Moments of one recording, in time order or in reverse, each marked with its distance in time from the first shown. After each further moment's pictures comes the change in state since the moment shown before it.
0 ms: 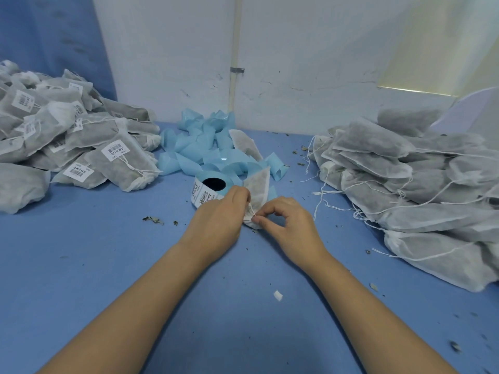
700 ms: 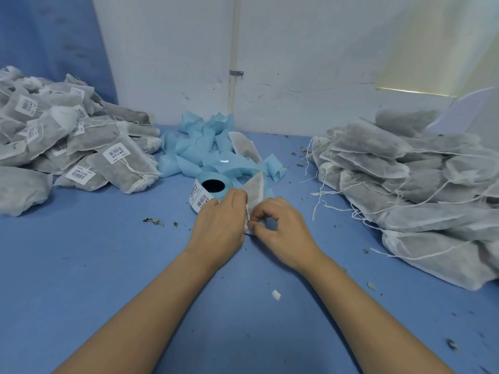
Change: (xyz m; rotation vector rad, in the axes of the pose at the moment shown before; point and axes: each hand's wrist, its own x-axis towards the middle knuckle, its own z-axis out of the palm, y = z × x) left_hand -0.006 0.013 0.004 -0.002 0.176 -0.008; right_hand -0.002 -0.011 0.004 -0.048 -0.048 -0.105
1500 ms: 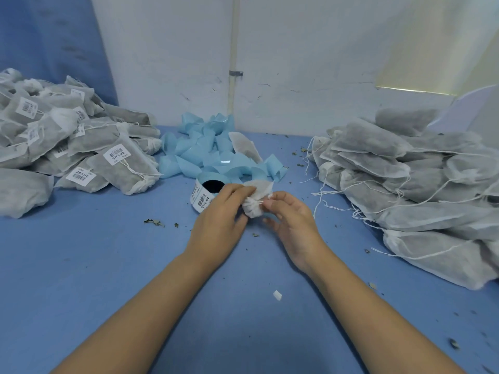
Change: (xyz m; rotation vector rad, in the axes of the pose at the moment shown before) left_hand -0.001 -0.005 0.003 -0.427 0.032 -0.091; right_hand 0.005 -0.011 -0.005 1.063 0.140 0.465
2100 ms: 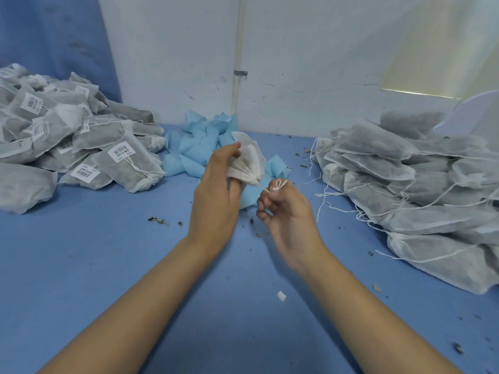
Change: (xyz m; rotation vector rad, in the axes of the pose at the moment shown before) left_hand 0.017 0.025 -0.021 -0.313 0.363 -0.061; right_hand -0.009 -0.015 0.032 0.178 -0.029 -0.050
